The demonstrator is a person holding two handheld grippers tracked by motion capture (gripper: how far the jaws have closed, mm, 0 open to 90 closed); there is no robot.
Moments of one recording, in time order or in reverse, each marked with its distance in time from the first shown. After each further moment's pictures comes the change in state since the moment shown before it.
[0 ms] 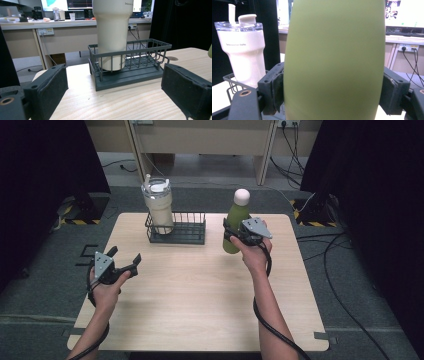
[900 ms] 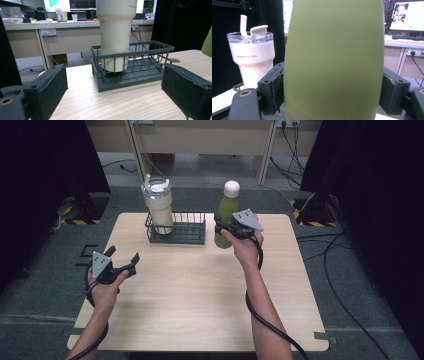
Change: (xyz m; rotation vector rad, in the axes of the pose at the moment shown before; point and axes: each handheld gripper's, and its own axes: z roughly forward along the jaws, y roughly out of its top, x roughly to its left) left arm 0.003 0.002 -0.002 -0.009 0.015 -0.007; right arm 0.020 0.018 0.019 -0.020 0.034 0.005
